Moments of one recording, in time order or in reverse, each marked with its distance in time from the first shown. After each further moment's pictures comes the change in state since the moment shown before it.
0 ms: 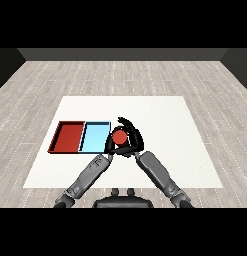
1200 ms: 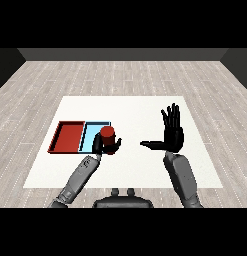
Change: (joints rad) left arm 0.105 0.089 0.115 -0.086 -0.051 -0.077 0.049; right arm 0.185 -0.157 -0.318 -0.398 0.030 0.036 0.114
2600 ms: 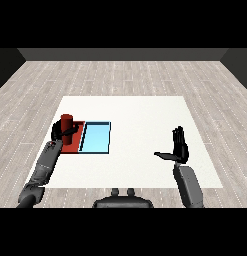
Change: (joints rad) left arm -0.232 0.351 0.410 0.668 -0.120 -0.140 0.036; right arm 0.223 -0.049 -0.156 0.349 -0.017 0.227 -0.248
